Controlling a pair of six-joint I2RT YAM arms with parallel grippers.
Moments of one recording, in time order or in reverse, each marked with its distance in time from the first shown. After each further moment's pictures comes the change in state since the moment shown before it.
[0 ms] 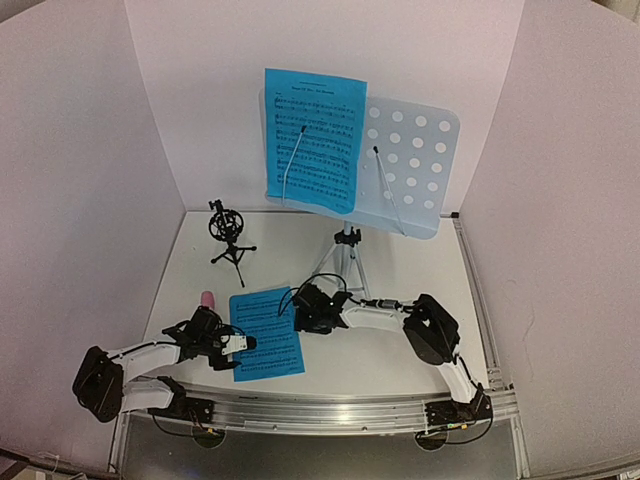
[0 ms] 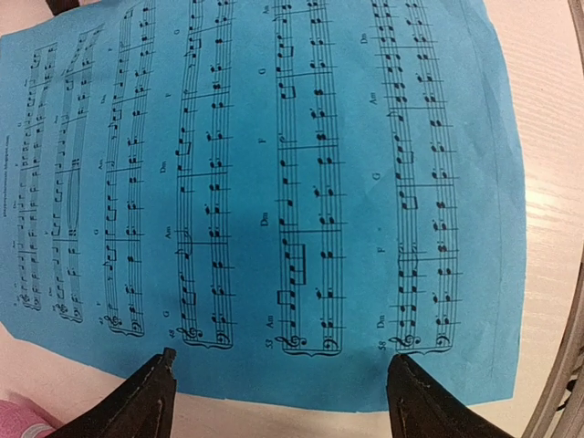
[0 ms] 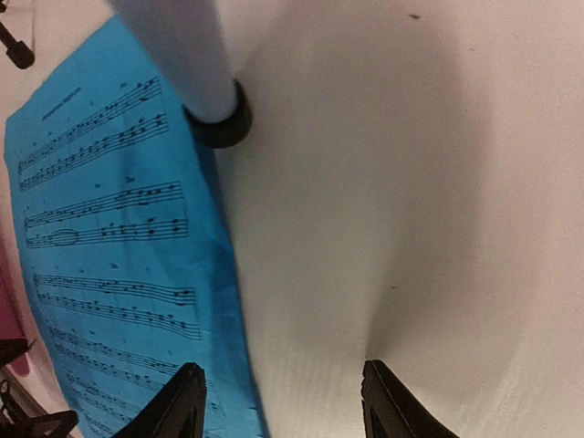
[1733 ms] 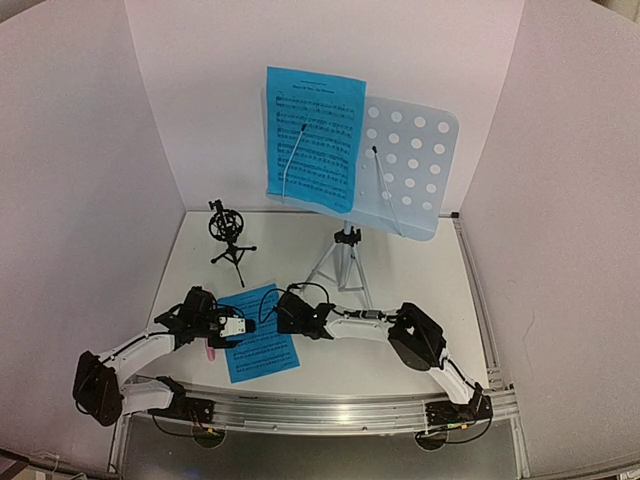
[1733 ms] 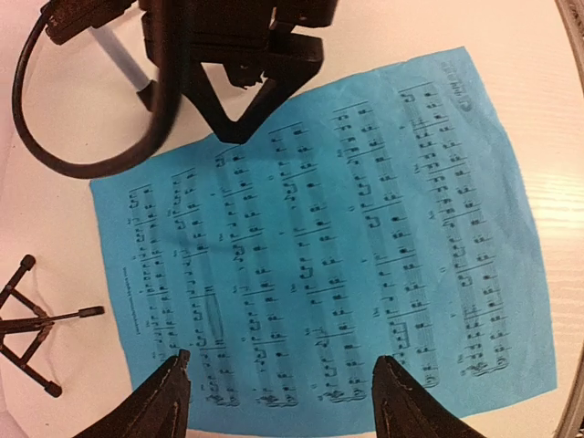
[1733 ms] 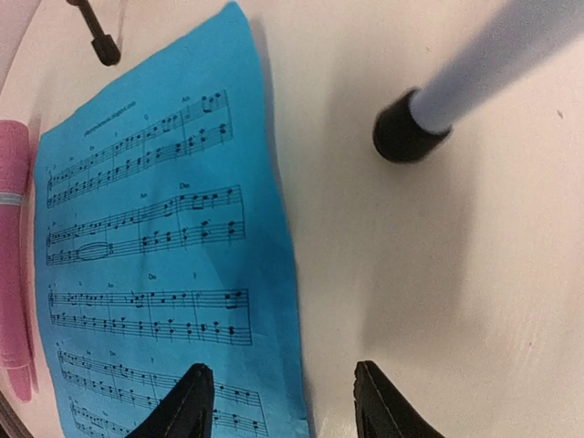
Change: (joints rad) left arm 0.058 -0.025 0.175 -0.069 0.046 0.152; right arm 0.082 0.111 0.119 0.146 0.175 -0.080
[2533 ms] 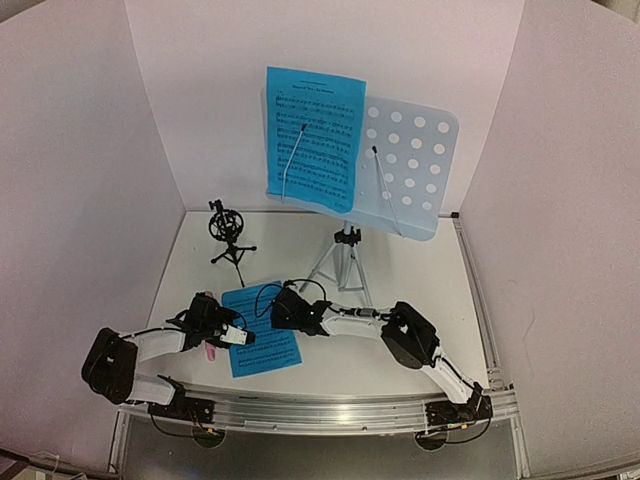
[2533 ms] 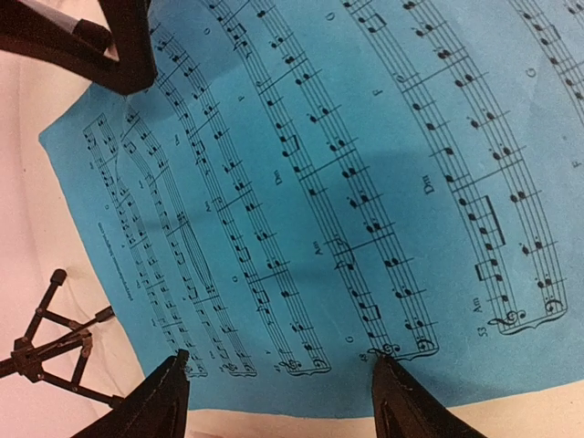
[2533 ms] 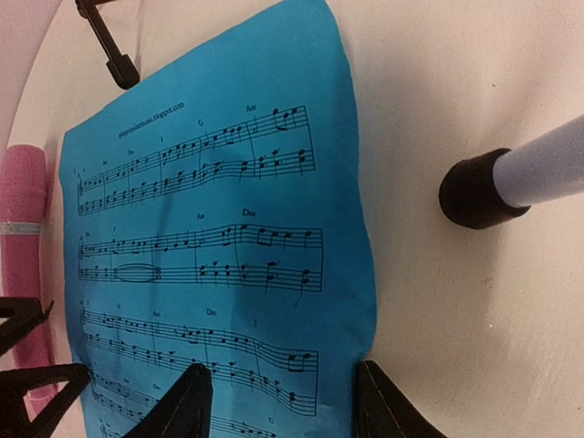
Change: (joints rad) left arm 0.052 0.206 -0.130 0.353 -0.154 0.420; right arm -0.022 0.084 0.083 0.062 -0.053 0.021
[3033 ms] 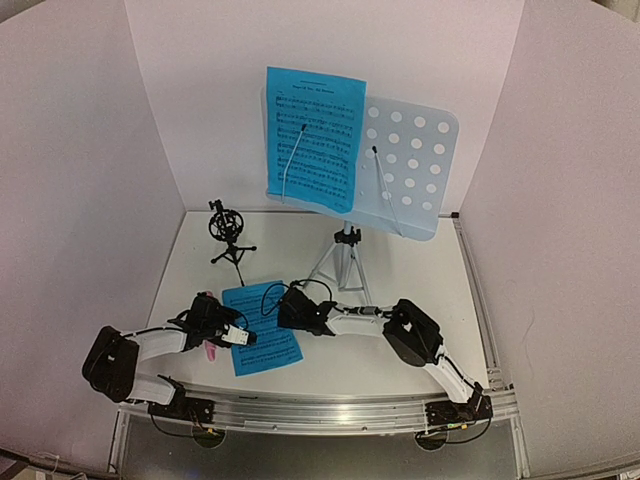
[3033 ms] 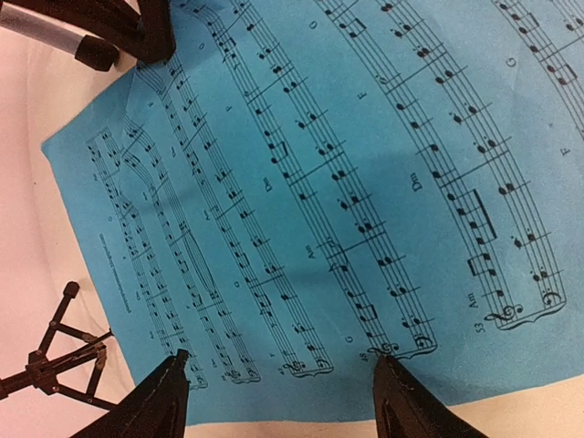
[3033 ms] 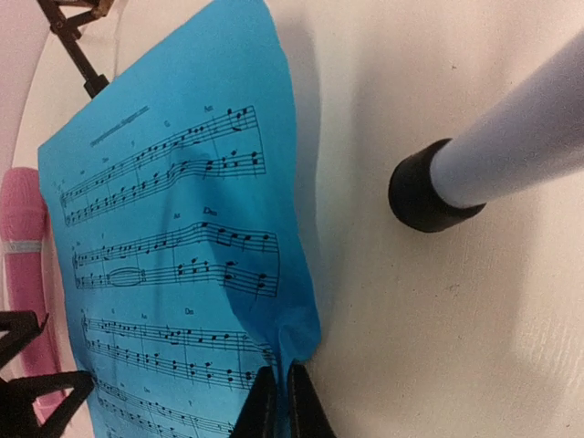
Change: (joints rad) left arm -0.011 0.012 0.000 0.038 0.004 0.020; right arm -0.022 -0.033 -0.094 0.088 -0.024 0.046
